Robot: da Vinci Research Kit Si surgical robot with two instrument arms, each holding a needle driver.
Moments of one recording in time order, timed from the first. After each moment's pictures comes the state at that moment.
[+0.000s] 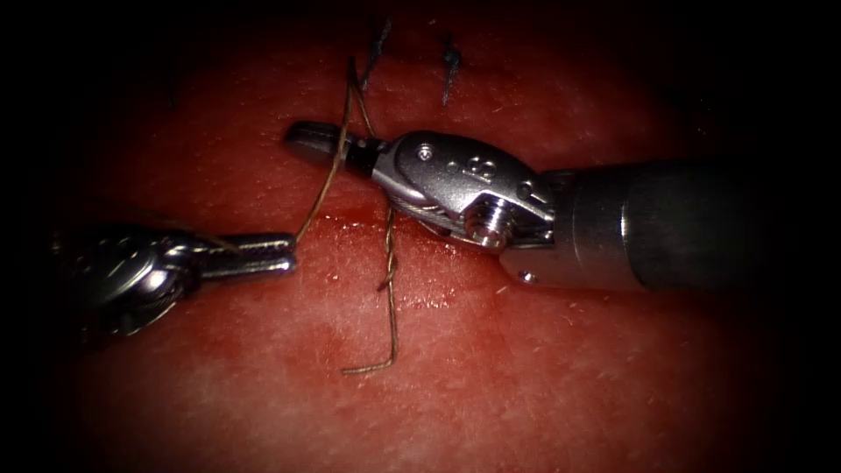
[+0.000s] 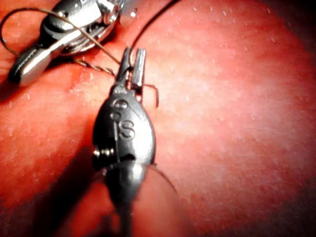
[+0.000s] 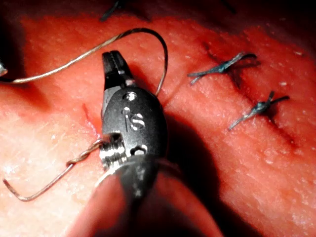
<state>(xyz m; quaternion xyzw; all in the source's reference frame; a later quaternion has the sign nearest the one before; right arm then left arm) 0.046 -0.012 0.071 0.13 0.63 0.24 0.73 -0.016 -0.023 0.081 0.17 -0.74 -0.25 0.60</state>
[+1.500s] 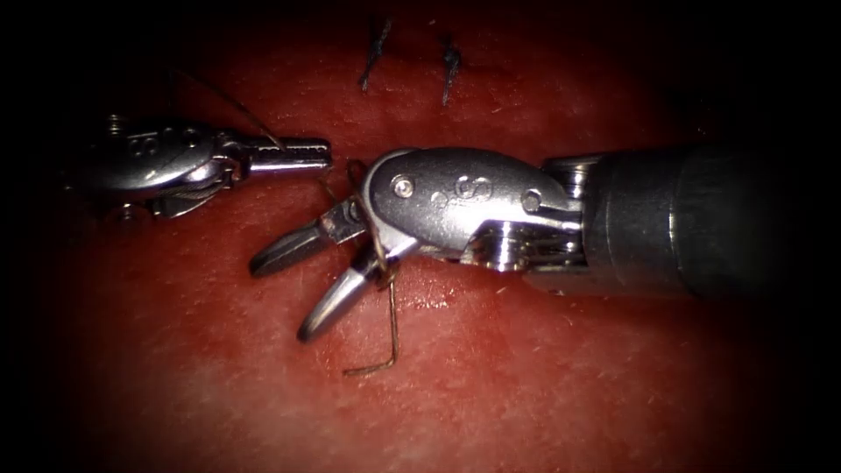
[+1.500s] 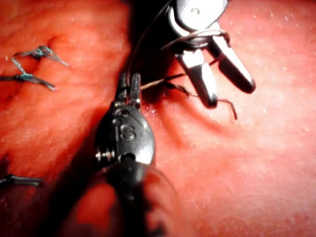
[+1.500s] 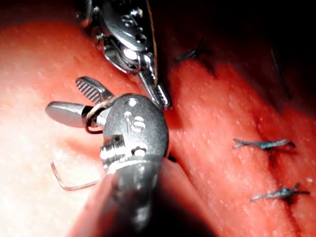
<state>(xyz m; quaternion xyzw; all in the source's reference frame) 0.046 -0.015 0.062 0.41 0.57 -0.21 0.68 -0.016 -0.017 0.088 0.18 -0.64 -0.26 0.71</state>
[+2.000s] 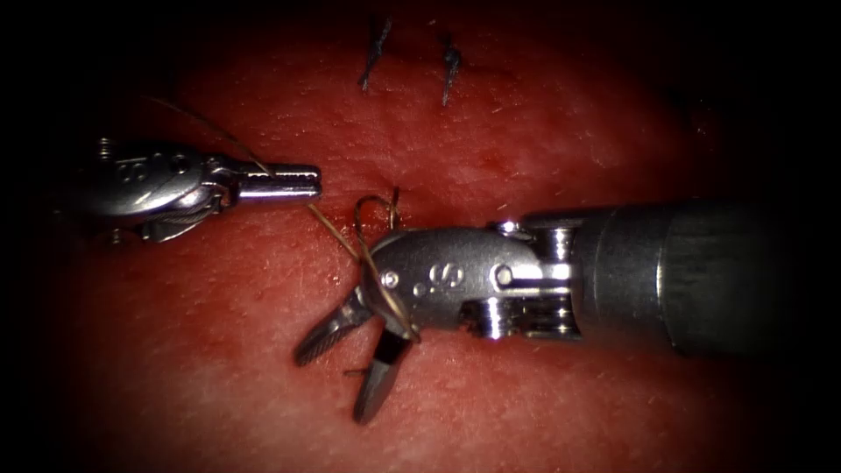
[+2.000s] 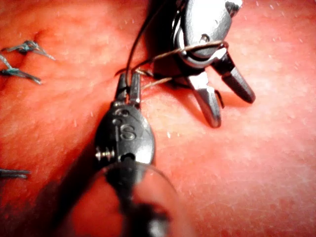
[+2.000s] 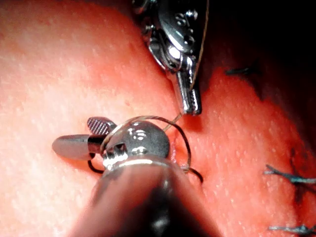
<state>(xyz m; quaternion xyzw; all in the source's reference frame) 0.044 -0.020 0.065 0.43 0.40 -0.29 0.76 -0.015 -0.019 0.087 0.18 -0.63 -0.25 0.71</state>
